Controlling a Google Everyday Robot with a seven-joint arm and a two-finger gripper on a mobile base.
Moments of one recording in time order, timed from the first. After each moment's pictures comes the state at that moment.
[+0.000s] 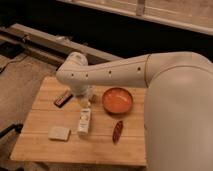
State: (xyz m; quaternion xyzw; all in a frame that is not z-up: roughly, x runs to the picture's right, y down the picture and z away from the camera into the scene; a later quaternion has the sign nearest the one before) arm -0.104 0.062 0.743 -0.25 0.00 -0.04 0.97
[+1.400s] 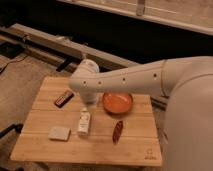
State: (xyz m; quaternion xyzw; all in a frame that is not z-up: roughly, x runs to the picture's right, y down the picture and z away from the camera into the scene) arm -0.055 0.102 0.733 -0.26 0.01 -0.01 0.96
